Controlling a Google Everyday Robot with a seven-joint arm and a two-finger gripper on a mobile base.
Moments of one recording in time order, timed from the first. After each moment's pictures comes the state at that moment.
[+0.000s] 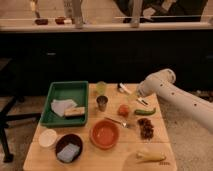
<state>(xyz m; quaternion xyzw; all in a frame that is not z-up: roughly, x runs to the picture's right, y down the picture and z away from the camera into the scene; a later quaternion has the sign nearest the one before) 0.196 0.034 0.860 -0.16 -0.03 0.48 0.86</state>
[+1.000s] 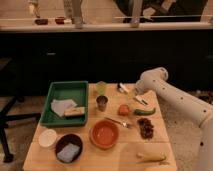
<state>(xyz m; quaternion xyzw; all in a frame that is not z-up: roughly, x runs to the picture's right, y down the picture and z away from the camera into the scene) 0.197 0.028 0.914 -0.18 -0.01 0.47 0.86</state>
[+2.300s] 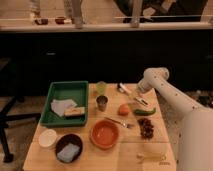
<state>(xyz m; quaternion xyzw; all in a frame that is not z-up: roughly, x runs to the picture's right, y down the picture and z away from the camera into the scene) 0.221 0.034 0.968 -0.22 0.00 0.47 0.85</state>
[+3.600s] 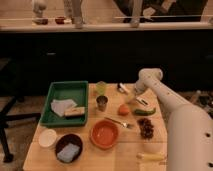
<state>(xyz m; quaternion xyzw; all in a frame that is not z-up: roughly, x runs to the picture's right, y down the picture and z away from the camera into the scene) 0.207 0.052 0.993 -0.26 0.01 0.46 0.85</state>
